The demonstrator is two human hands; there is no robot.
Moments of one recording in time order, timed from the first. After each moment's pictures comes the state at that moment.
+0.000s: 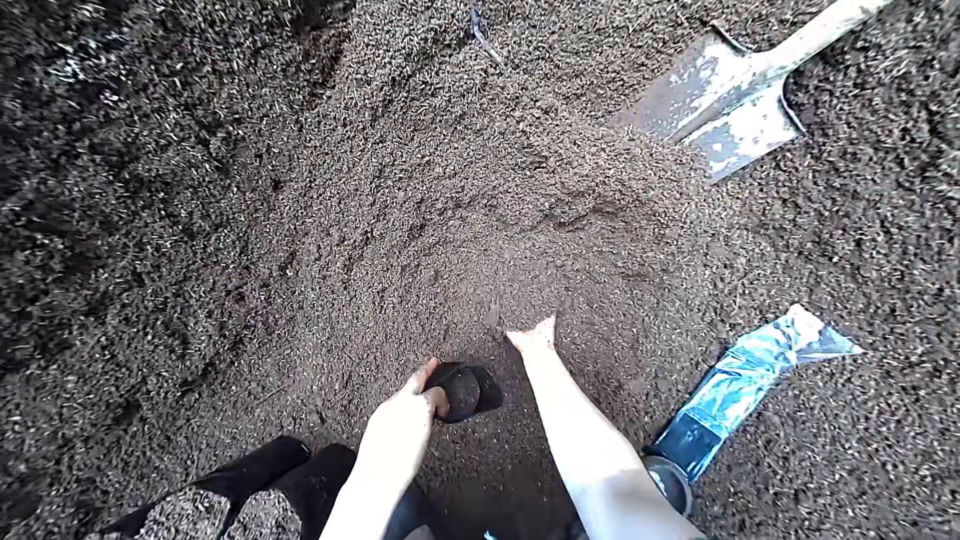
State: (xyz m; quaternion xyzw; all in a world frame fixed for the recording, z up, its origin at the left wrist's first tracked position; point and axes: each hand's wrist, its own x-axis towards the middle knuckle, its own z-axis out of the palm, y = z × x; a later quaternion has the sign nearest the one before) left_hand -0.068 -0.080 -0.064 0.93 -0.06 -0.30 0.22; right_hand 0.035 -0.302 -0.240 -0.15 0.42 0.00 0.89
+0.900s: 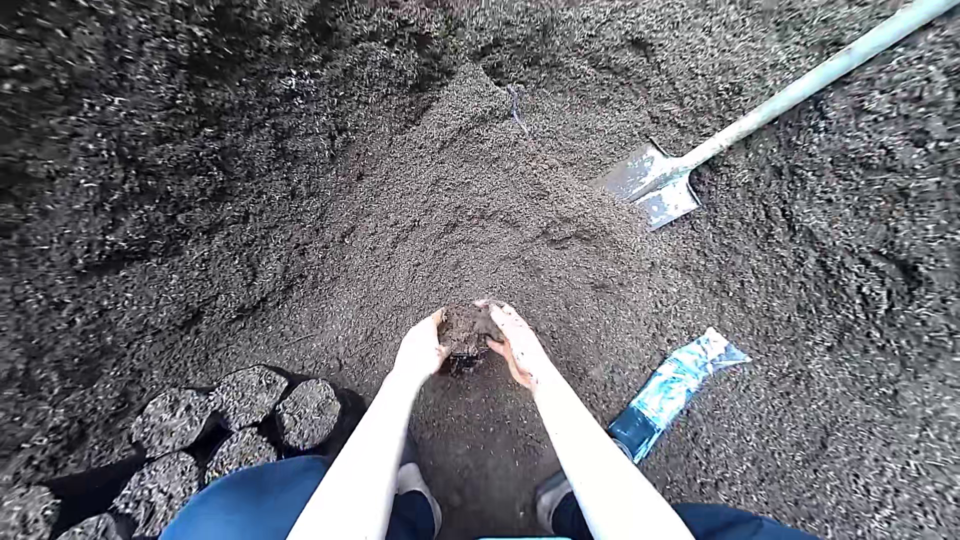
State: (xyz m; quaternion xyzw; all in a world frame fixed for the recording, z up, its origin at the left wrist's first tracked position) left_hand -0.094 -0.062 -0.072 0.89 0.06 -0.25 0.38; right_hand -0.088 -0.251 -0.054 -0.70 0.08 0.18 0.69
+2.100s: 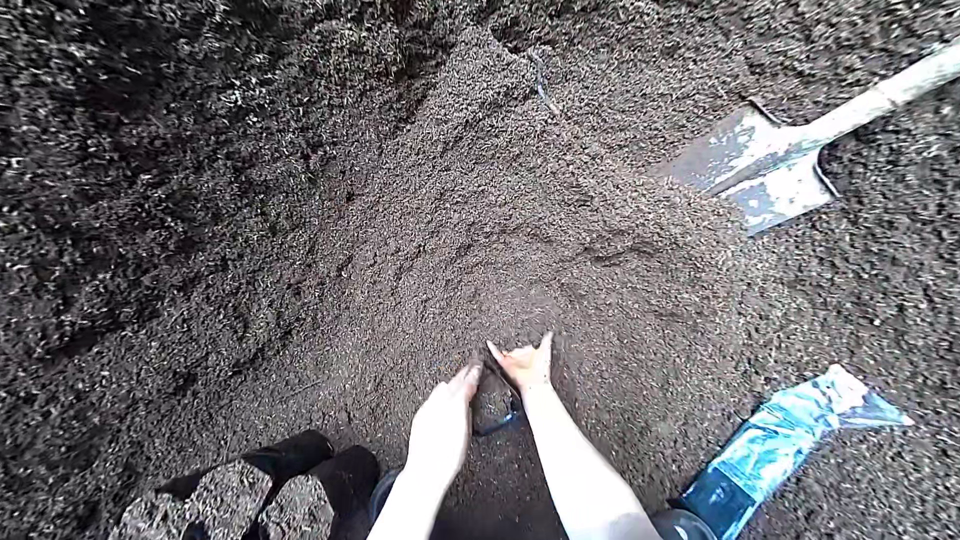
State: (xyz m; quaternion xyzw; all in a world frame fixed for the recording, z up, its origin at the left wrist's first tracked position) left_hand -0.074 -0.081 -0.079 0.92 0.01 -0.23 0.30; right_hand 0.026 -0.240 -0.234 -0.20 0.43 0.05 0.88
